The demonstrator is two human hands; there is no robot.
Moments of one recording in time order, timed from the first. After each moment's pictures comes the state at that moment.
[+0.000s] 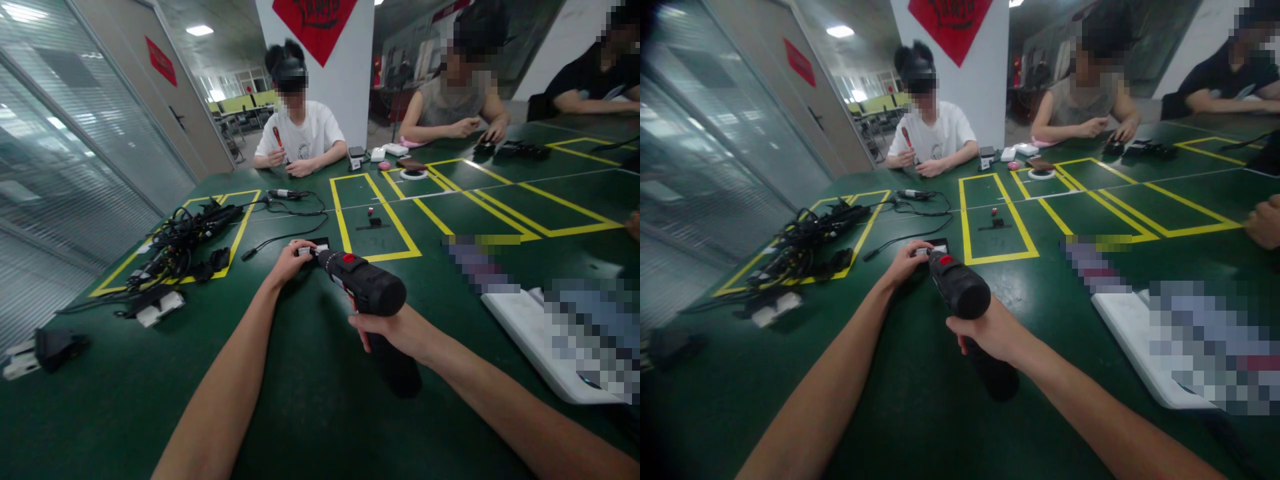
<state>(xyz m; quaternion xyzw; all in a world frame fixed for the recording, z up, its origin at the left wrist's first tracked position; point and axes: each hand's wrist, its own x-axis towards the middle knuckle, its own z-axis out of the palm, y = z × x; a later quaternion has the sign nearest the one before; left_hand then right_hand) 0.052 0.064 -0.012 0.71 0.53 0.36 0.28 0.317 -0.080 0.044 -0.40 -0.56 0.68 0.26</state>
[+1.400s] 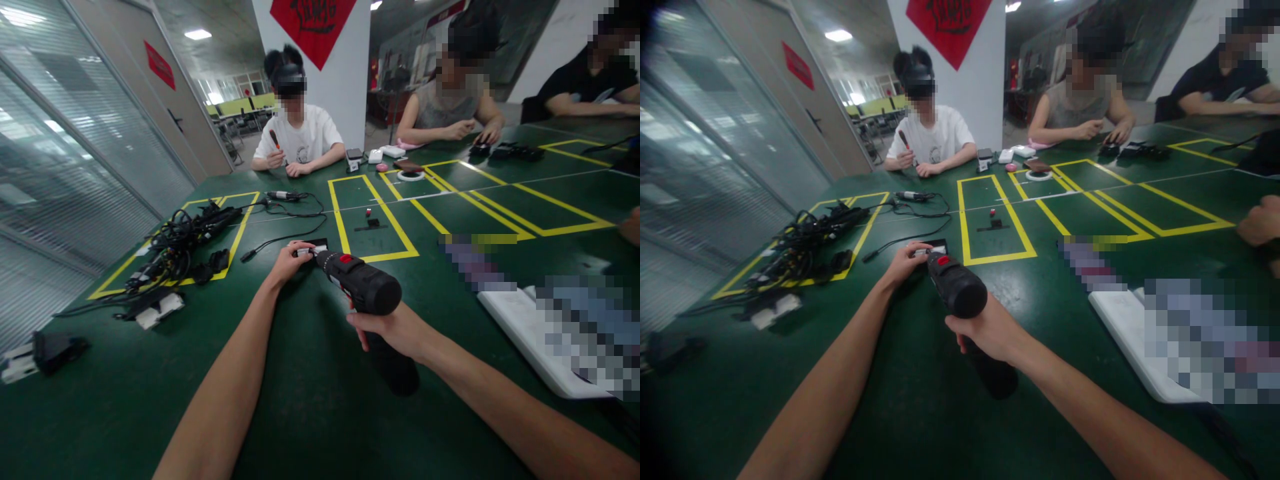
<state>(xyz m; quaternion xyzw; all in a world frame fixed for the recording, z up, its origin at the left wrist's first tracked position) 0.050 0.067 -0.015 0.69 0.54 0.37 0.30 0.318 -0.081 0.045 -0.40 -0.58 0.66 0.26</state>
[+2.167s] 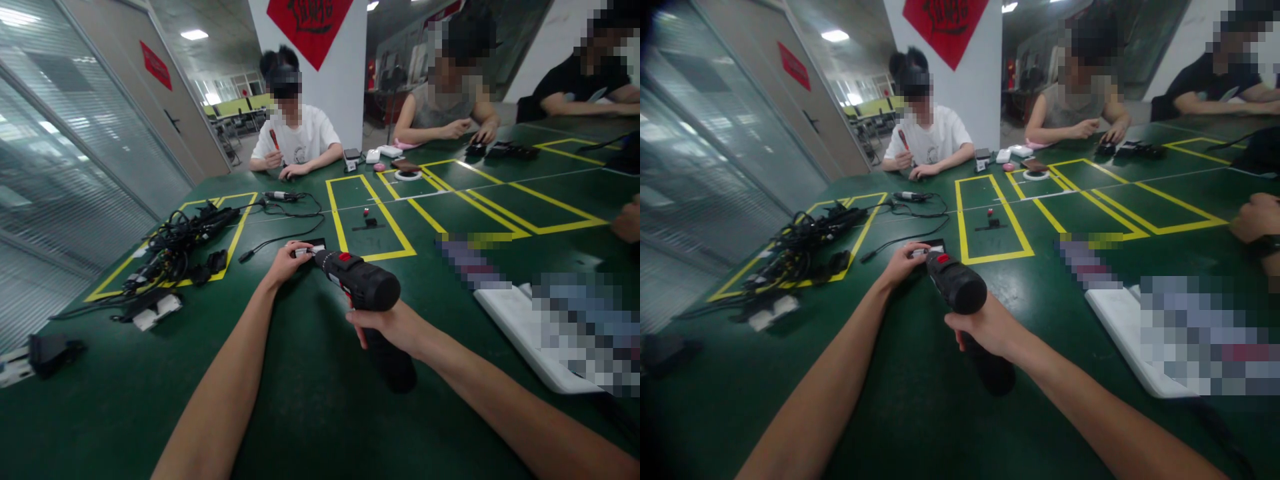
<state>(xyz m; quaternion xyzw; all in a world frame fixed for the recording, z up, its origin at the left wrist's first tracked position) 0.046 0.068 -0.015 0.72 0.52 0.36 0.27 0.317 -0.079 0.046 -0.41 -0.56 0.67 0.27</state>
